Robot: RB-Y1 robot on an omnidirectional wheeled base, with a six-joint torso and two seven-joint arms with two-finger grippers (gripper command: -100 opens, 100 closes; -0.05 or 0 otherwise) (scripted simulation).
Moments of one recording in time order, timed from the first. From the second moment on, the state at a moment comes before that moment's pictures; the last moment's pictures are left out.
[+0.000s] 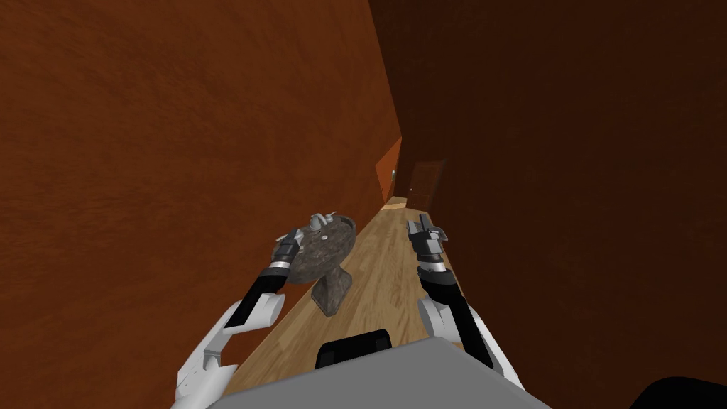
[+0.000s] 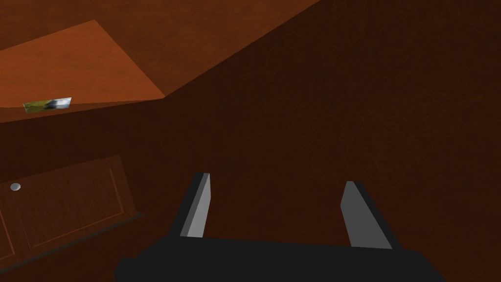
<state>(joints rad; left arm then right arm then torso) 0.14 0.24 0.05 -1.82 0.09 -0.18 -0.03 0.51 0.00 0.02 -2.37 0.09 -0.43 -0.08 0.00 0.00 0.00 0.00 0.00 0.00</state>
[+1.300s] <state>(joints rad) -0.14 0.34 0.07 -1.46 0.12 0.03 0.04 0.51 0.00 0.02 -2.37 0.09 -0.43 -0.08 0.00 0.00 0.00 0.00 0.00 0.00</state>
